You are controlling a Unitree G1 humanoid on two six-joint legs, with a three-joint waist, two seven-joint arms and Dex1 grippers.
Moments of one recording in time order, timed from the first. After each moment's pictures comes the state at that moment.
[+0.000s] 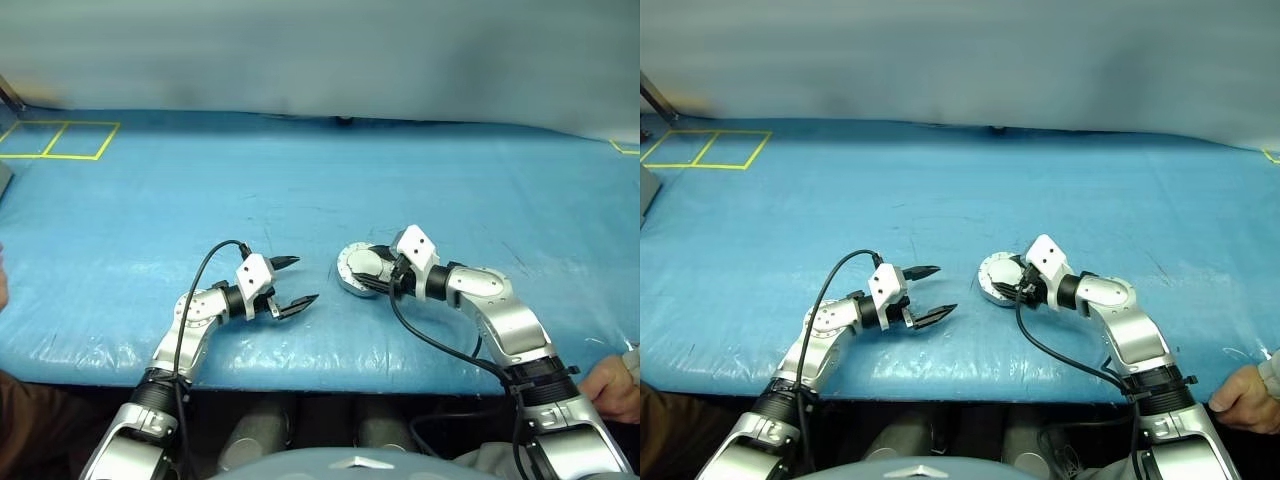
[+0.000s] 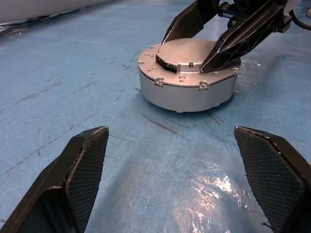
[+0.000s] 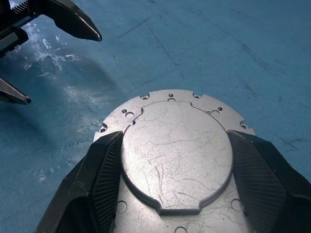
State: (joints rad) left arm -0.22 0.34 -0.20 0.27 -0.16 -0.18 -0.91; right arm -0.26 -0.53 0.15 -0.01 0.20 0.37 0.81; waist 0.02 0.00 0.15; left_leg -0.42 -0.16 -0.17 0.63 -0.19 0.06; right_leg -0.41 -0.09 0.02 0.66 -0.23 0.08
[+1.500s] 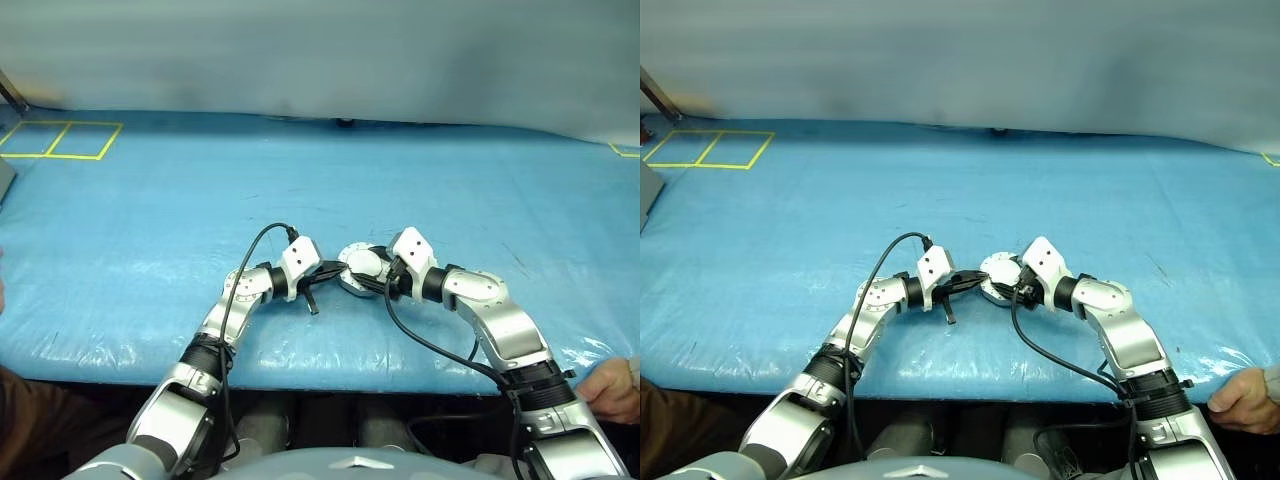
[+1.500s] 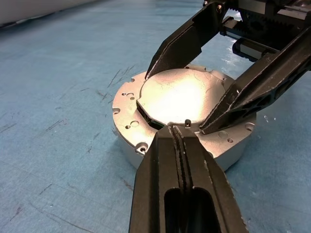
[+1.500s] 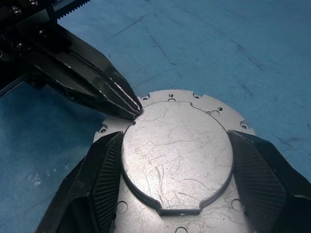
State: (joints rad) left arm -0.43 0.16 -0.29 0.48 -0.04 -0.13 -0.86; right arm -0.23 -0.51 0.15 -0.05 0.17 0.38 0.75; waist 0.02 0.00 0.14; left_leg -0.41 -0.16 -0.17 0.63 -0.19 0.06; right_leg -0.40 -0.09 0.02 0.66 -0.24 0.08
